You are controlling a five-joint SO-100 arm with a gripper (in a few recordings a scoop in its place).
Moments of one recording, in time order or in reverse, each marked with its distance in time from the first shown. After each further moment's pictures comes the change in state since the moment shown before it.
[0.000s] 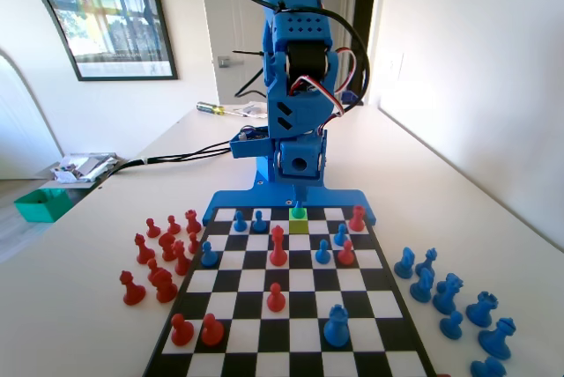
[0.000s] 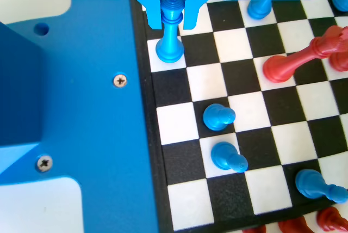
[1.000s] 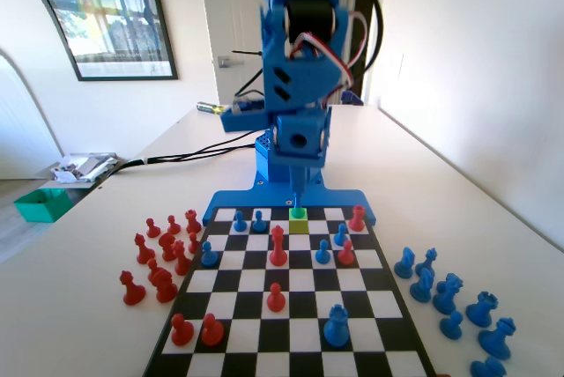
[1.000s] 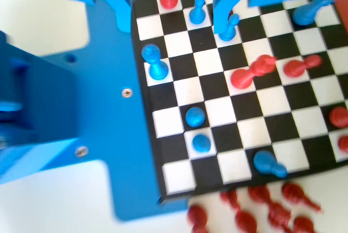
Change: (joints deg) arm 1.8 0.0 -19.1 24.8 1.0
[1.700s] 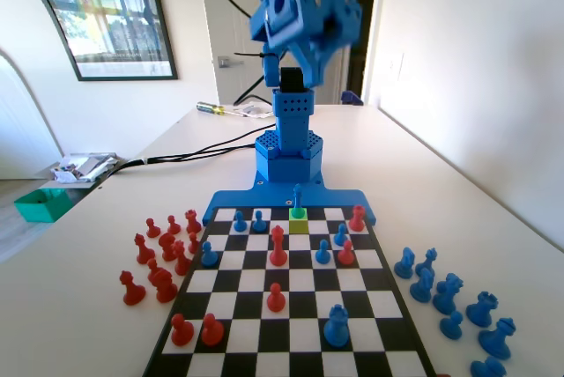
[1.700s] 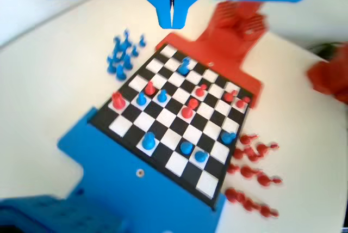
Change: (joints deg) arm -2.2 30.0 -18.2 21.4 50.2
